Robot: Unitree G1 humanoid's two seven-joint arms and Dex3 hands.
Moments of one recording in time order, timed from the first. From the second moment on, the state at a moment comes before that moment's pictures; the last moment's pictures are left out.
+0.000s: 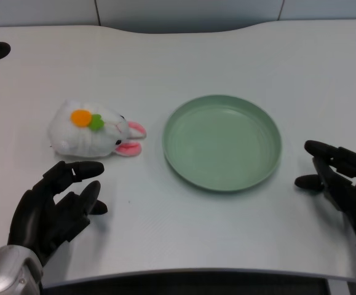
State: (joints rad) left arm 0.07 0.15 0.12 -0.01 -0.21 0.25 -0.21; right arm -0.23 -0.20 -0.23 0.72 0.10 -0.35 0.10
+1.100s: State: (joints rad) left arm 0.08 0.16 0.10 0.00 -0.14 -0.01 -0.22; right arm -0.23 -0.20 -0.22 0.70 0.10 -0.35 0.08
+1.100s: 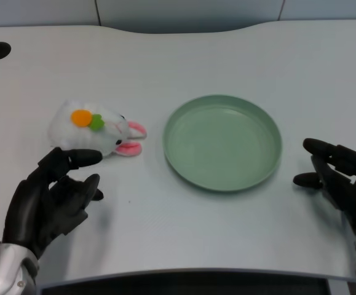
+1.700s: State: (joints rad) left arm 0.00 0.36 0.05 -0.05 0.33 -0.27 -0.14; right arm -0.24 -0.19 -0.21 0.71 0.10 -0.35 0.08
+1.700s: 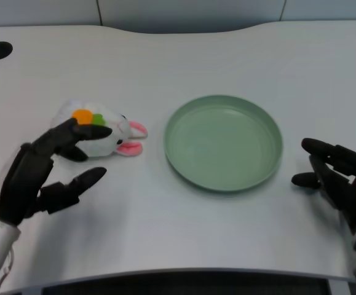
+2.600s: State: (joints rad) left arm -0.45 0.66 -0.23 0.05 0.84 -0.07 -0.49; right arm -0.24 -0.17 -0.20 0.71 0.08 -0.35 0.07
